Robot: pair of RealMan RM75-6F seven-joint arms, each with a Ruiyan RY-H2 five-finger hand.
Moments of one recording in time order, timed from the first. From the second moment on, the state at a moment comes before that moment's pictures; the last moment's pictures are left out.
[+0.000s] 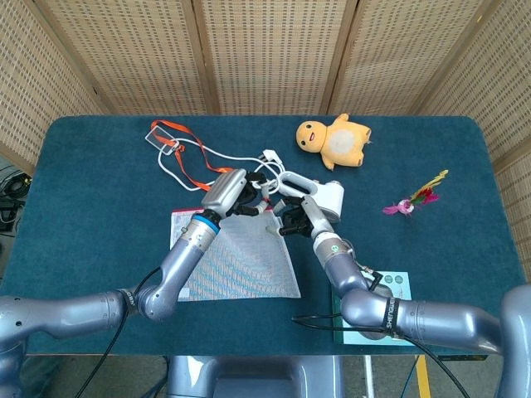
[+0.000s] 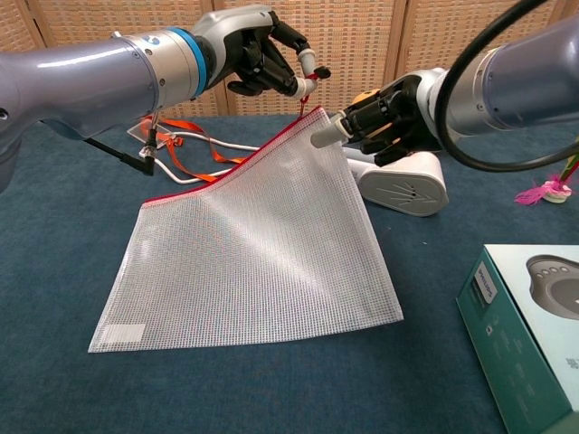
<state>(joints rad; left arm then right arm) -1.04 -1.65 -0.44 -1.46 0.83 0.88 0.00 1.10 -1.42 0.38 -1.74 -0.07 0.92 0.16</state>
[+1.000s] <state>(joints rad) -1.03 -1.64 -0.44 -1.46 0.84 0.88 -0.02 1.03 -1.43 0.49 -1.74 -0.02 0.90 0.07</state>
